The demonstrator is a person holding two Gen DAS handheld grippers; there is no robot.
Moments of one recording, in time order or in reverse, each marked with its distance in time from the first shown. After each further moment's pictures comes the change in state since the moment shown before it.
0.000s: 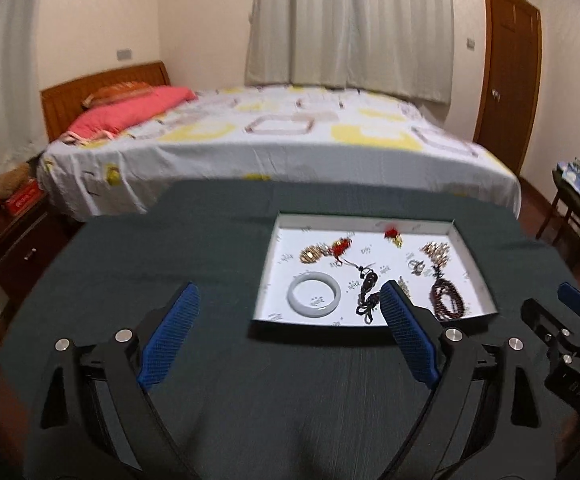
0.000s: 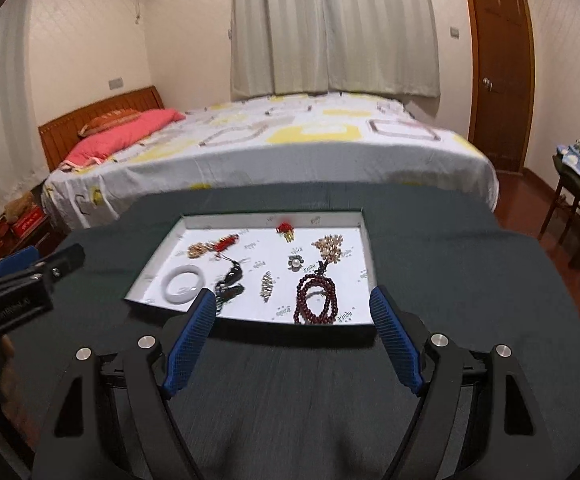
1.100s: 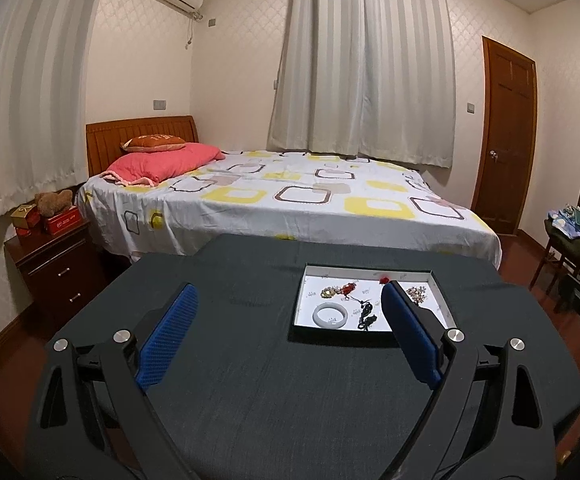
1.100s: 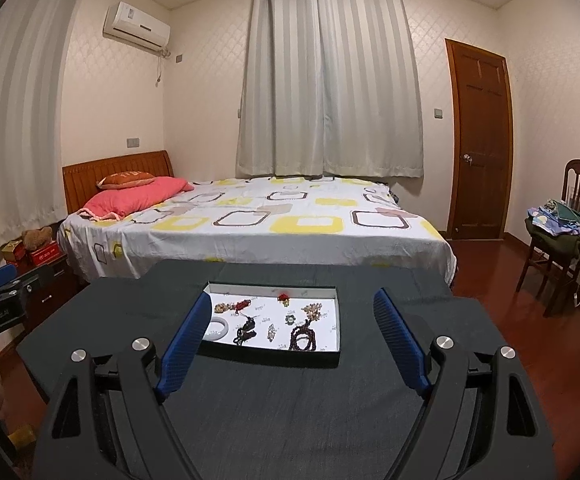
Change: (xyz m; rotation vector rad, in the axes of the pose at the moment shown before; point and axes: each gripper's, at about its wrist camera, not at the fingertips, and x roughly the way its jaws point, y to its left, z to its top) left arm -0.170 0.033 -0.018 -0.053 -0.217 0.030; right arm -0.149 0.014 -0.002 -0.038 -0.266 -0.033
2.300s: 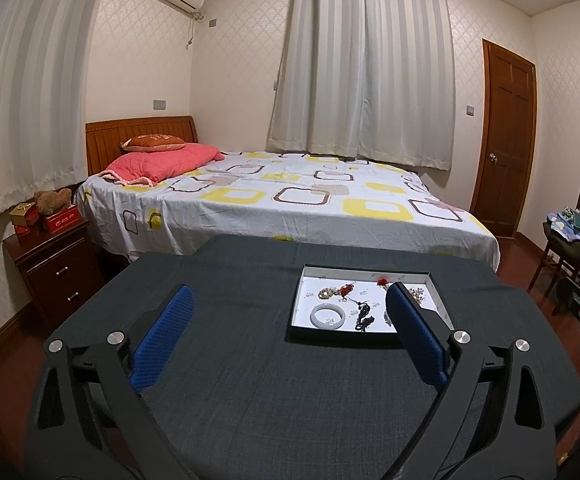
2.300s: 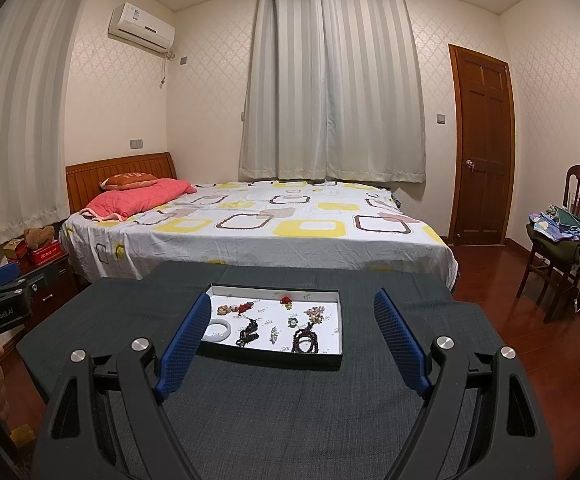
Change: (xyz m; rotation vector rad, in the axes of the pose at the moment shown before) left arm -0.001 -0.002 -0.002 -0.007 -0.005 -0.004; right arm -0.007 0.001 -0.001 -0.011 -0.011 0.009
